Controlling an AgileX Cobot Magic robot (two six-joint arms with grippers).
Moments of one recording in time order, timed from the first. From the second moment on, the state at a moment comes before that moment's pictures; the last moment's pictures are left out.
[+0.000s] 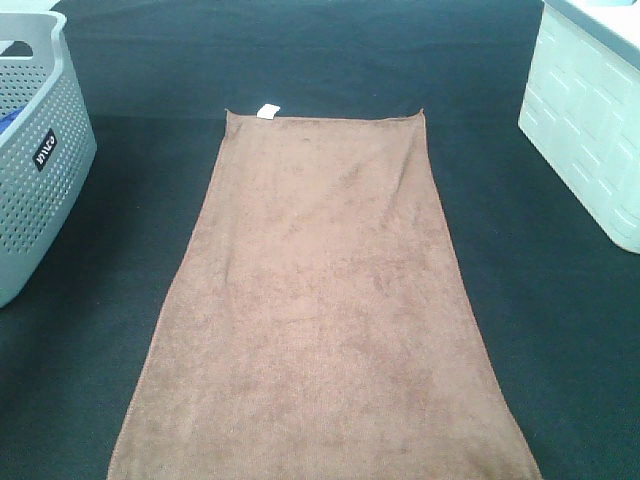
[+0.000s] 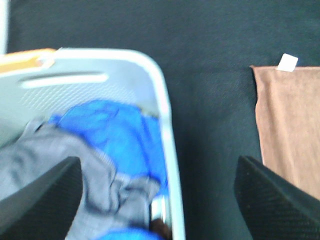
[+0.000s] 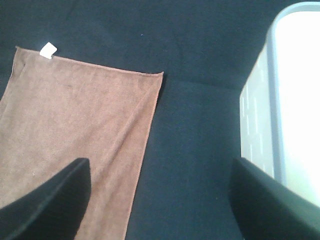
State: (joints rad) left arm 0.00 2.03 -2.28 0.01 1.21 0.04; right arm 0.08 1.93 -2.20 0.08 1.21 -0.07
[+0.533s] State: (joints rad) left arm 0.01 1.24 -1.29 0.00 1.09 0.01; right arm 0.08 1.21 -1.31 0.10 1.21 0.01
